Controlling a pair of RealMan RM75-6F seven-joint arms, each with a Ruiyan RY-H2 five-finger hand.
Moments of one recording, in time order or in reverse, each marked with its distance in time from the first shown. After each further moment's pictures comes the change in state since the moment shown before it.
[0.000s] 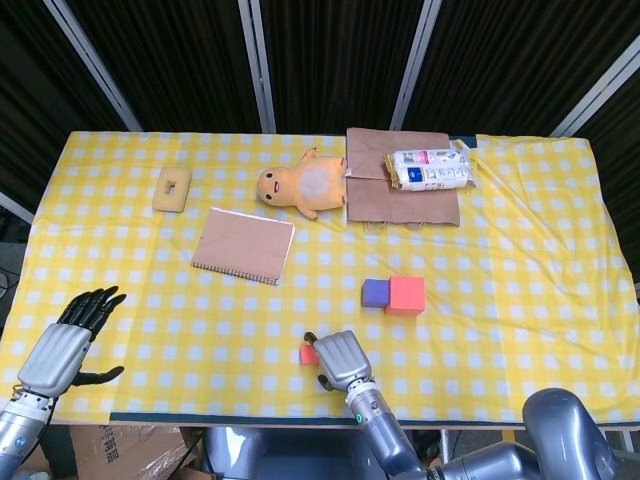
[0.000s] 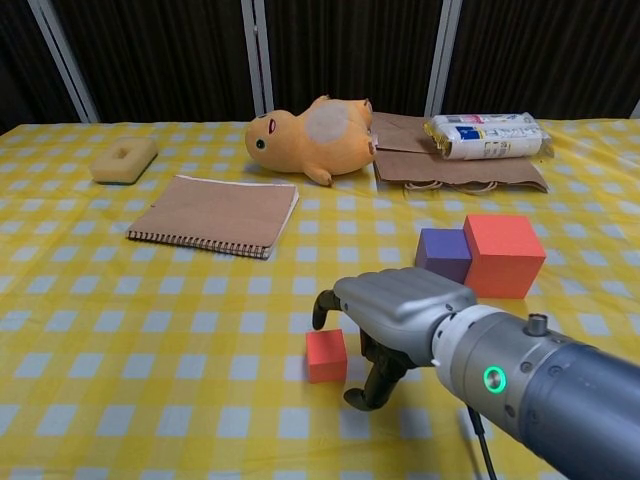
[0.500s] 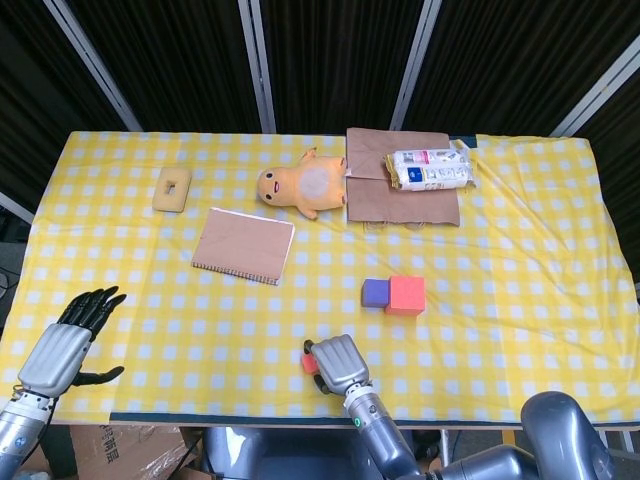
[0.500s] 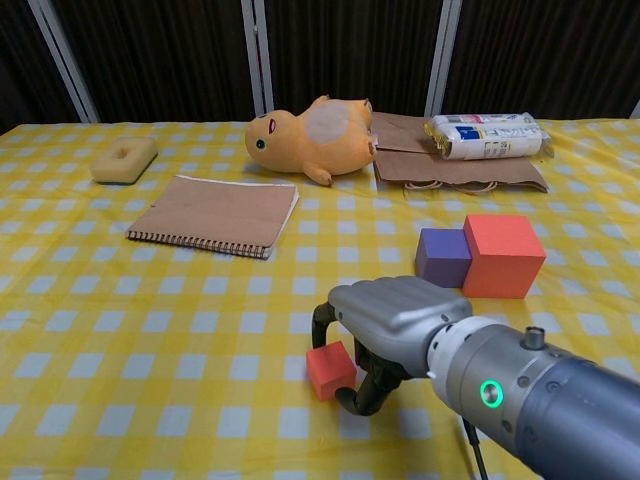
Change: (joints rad) left arm 0.000 0.001 0.000 -0.002 -0.003 -0.002 0.000; right arm -0.016 -0.018 -0.008 0.004 -0.020 -0.005 0.005
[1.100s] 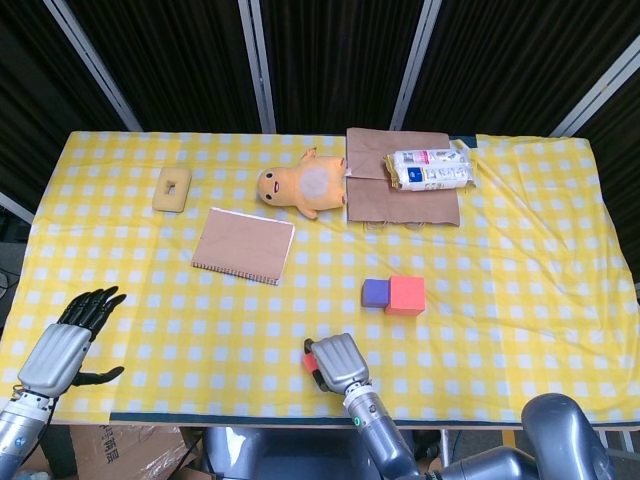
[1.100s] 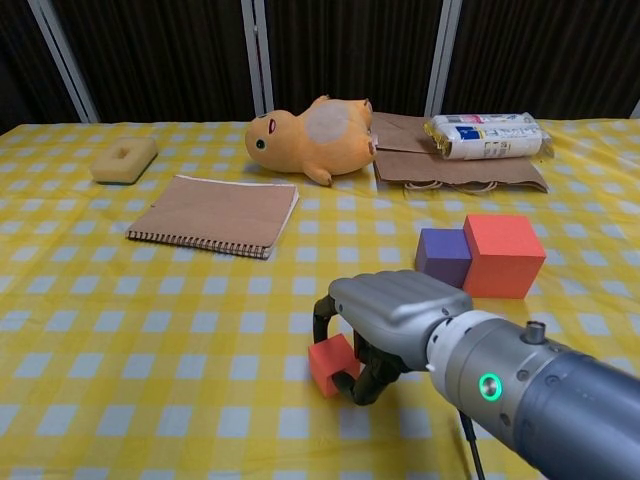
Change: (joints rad) left arm 0.000 0.001 0.000 -0.001 0.000 0.000 -0.004; right arm -0.012 0.000 0.024 0.000 -0.011 0.009 0.001
